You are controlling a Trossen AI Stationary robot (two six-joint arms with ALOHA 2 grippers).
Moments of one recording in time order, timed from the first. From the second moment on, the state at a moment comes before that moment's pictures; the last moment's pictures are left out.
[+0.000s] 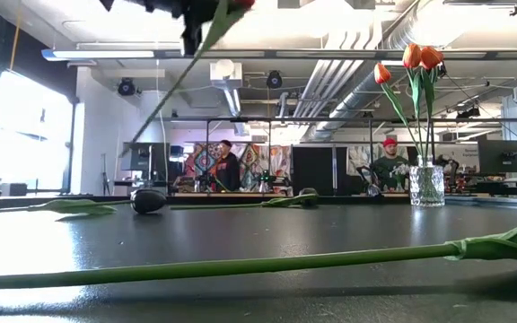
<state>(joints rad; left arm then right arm) 0.19 1.22 0.97 0.07 0.16 -0.43 0.79 1.39 1.97 -1.27 0.98 0.86</state>
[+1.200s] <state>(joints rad) 0.06 1.80 1.67 0.52 0.38 -0.41 0.52 1.48 1.97 -1.11 0.80 0.62</state>
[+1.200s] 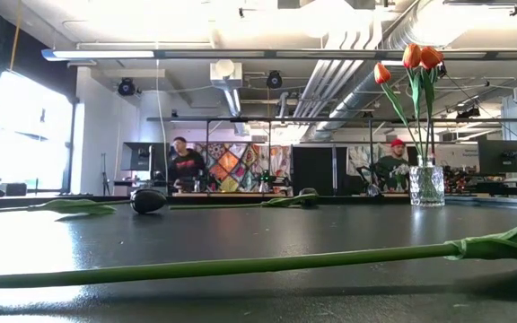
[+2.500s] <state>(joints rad) 0.04 1.81 1.67 0.13 0.36 -0.29 0.68 1.25 1.96 -1.56 0.90 0.90</state>
